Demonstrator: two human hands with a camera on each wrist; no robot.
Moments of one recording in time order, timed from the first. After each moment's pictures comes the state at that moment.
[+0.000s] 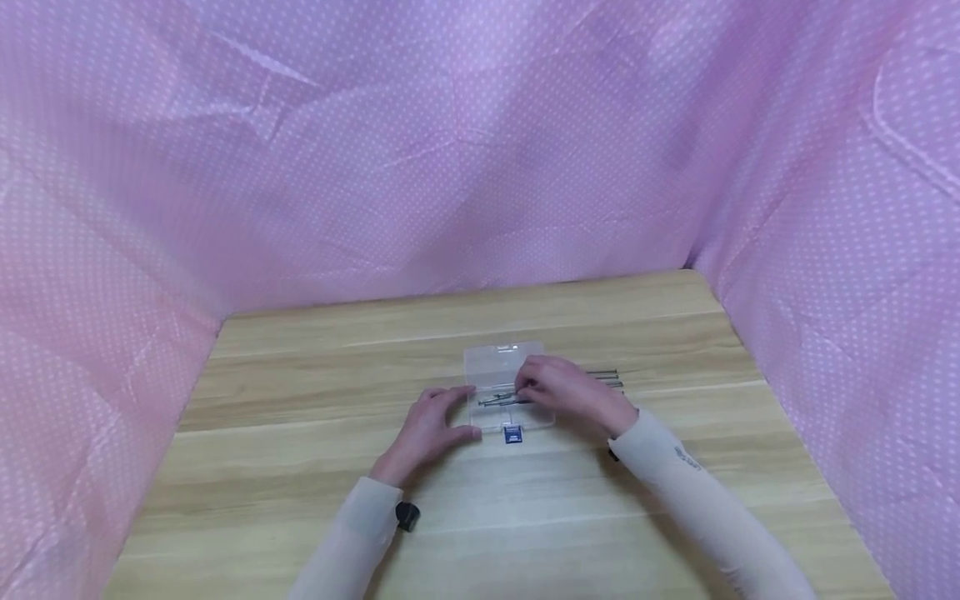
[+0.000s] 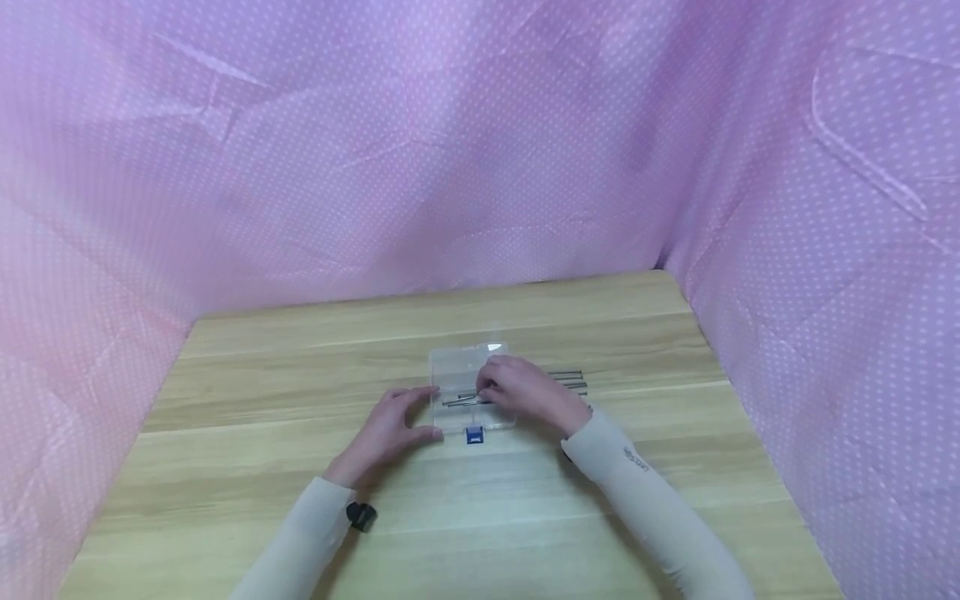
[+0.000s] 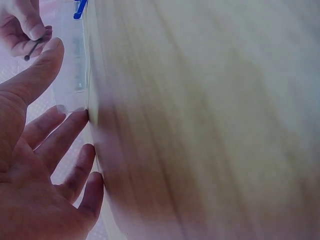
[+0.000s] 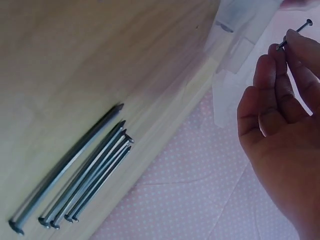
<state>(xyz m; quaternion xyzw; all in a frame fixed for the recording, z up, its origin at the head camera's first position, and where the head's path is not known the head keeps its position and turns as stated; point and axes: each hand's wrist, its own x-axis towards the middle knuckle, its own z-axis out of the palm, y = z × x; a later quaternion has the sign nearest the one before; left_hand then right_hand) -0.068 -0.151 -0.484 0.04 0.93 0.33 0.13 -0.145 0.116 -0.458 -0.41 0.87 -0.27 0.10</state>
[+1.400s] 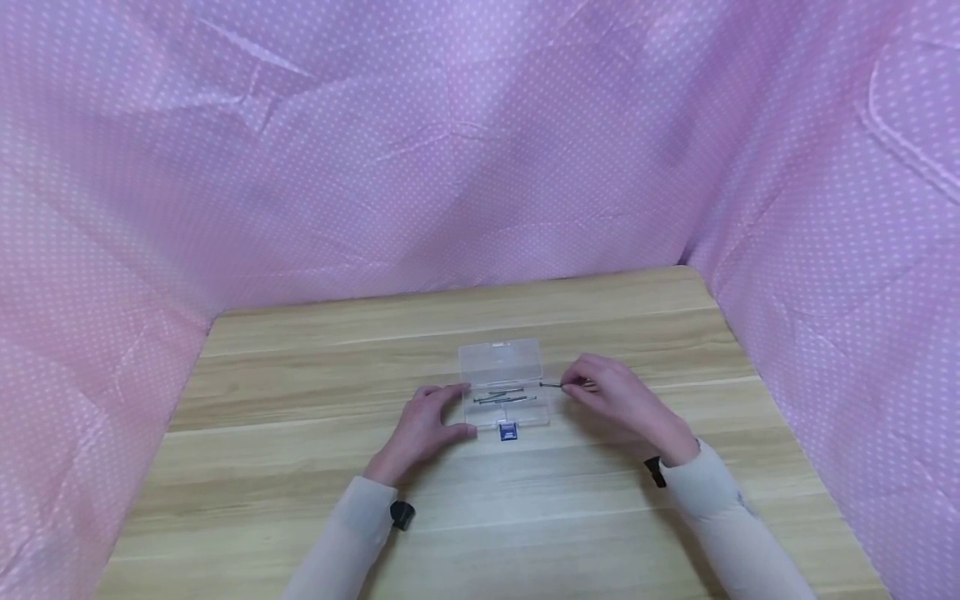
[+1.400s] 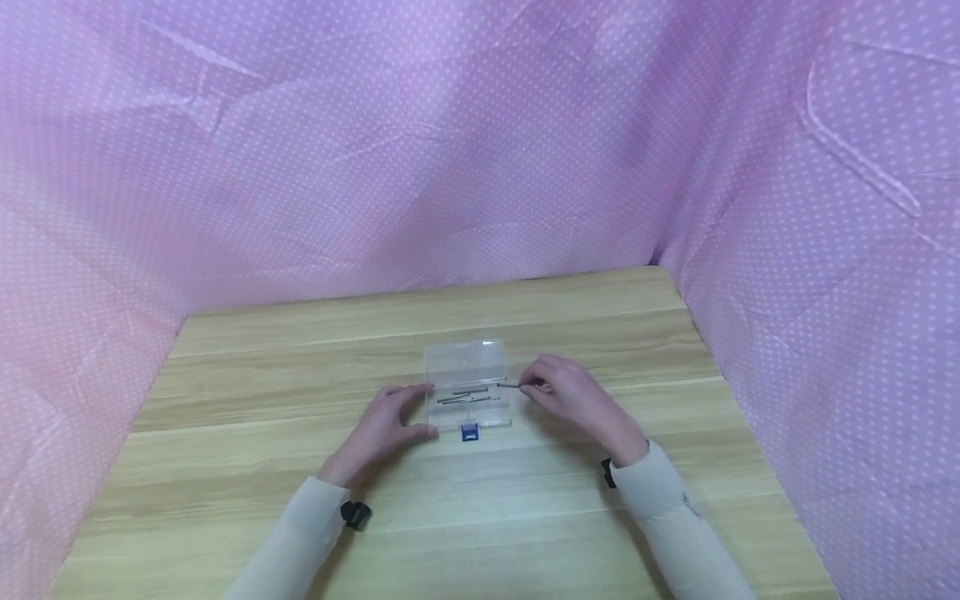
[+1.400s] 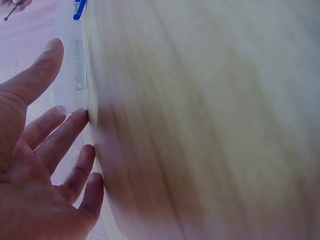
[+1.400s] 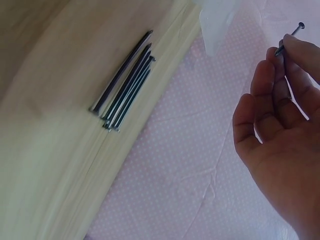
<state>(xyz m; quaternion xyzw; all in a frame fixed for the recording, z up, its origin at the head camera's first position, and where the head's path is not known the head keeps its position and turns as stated) -0.068 -0.150 -0.487 0.04 0.94 0.32 0.12 -0.113 0.182 -0.447 -0.34 0.88 -0.32 -0.02</state>
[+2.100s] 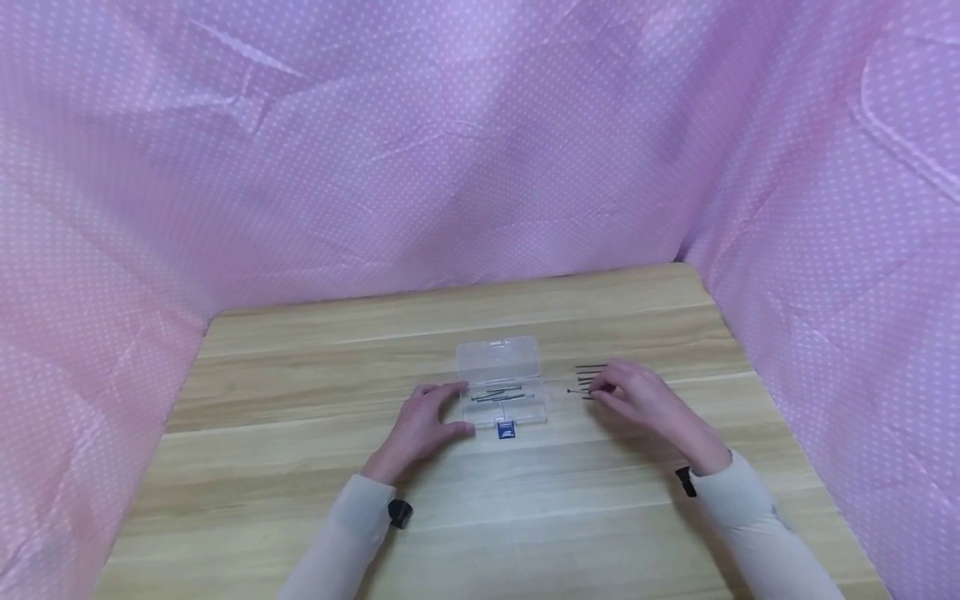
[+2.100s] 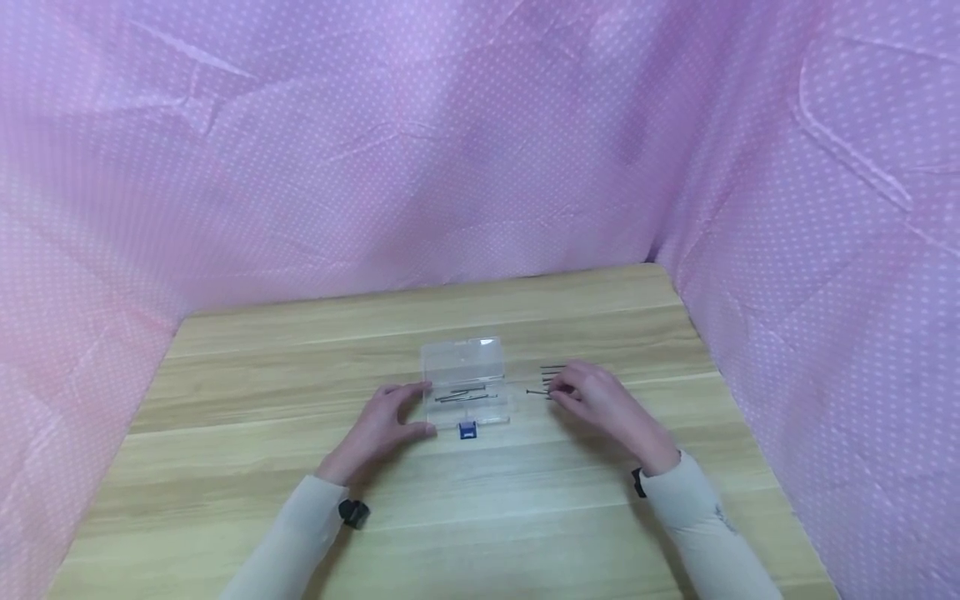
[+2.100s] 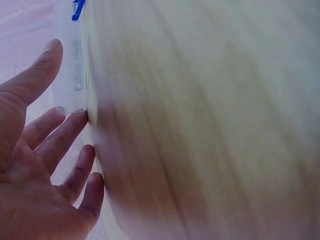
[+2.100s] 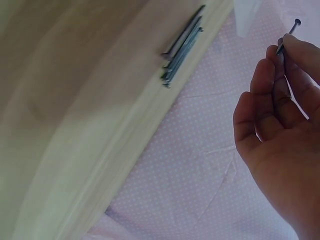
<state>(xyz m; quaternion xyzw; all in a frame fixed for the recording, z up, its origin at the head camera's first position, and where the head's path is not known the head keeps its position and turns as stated) -0.069 -0.149 -0.484 0.04 0.94 0.32 0.13 -0.106 0.224 -0.461 -0.34 0.89 -0.29 -0.07</state>
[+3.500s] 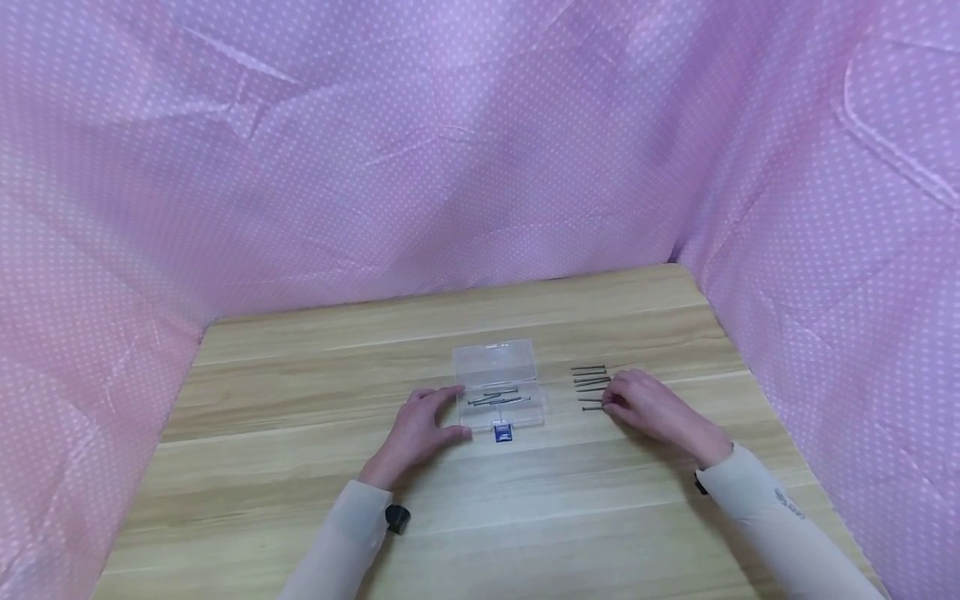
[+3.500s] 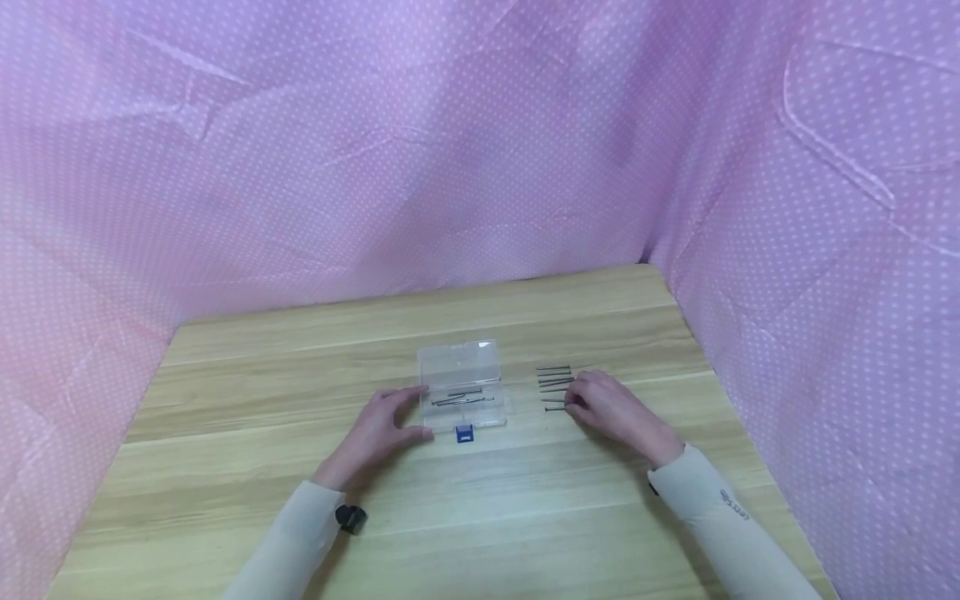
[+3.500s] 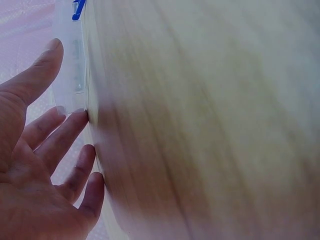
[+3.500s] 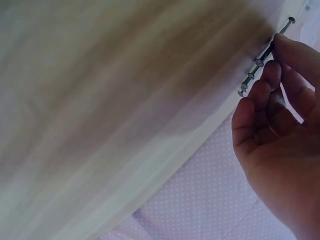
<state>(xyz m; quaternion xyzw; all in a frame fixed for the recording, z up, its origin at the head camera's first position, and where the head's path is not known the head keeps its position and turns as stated) -0.066 -0.147 -0.485 0.03 0.94 0.31 0.13 -0.108 0.250 -0.489 -0.33 0.92 -0.21 0.00</state>
